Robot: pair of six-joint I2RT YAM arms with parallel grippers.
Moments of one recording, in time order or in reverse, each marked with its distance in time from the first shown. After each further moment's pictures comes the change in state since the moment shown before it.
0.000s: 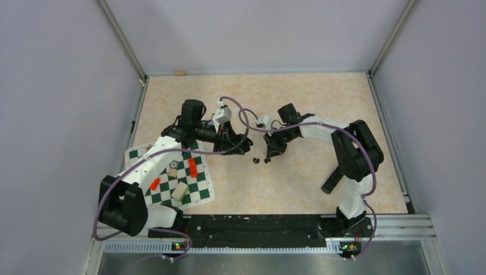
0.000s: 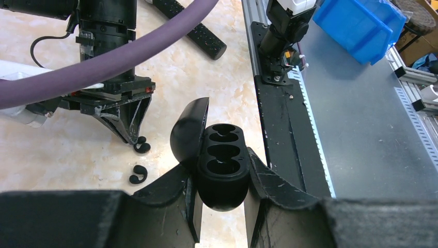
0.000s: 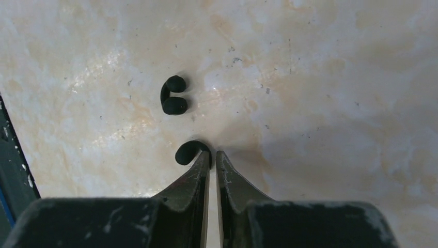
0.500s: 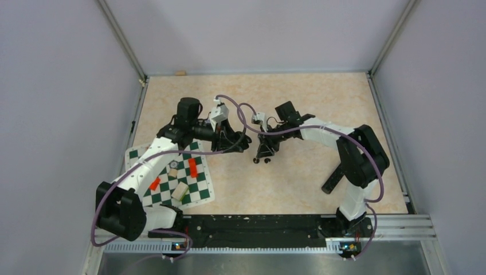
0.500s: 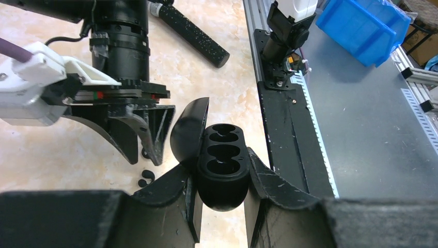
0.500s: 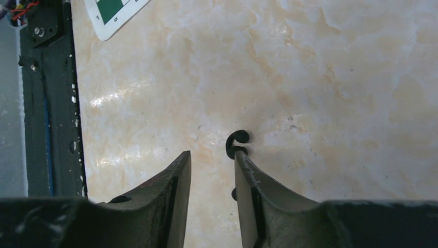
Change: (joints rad) left arm 0.013 -0.041 0.016 -0.006 0.005 -0.005; right arm 0.040 -0.081 -0.013 0.099 -0.190 0.056
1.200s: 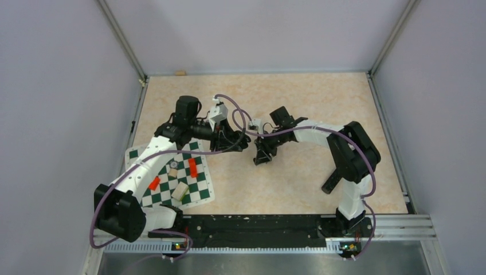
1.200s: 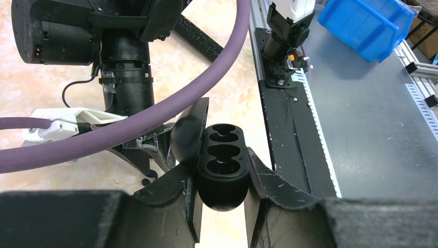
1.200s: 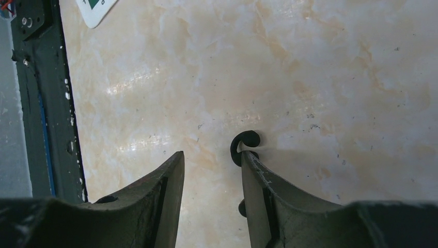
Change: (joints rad) left arm 0.005 -0.011 0.049 -0.095 -0.004 0.066; right arm 0.041 0.084 0.001 -0.001 0.014 0.036
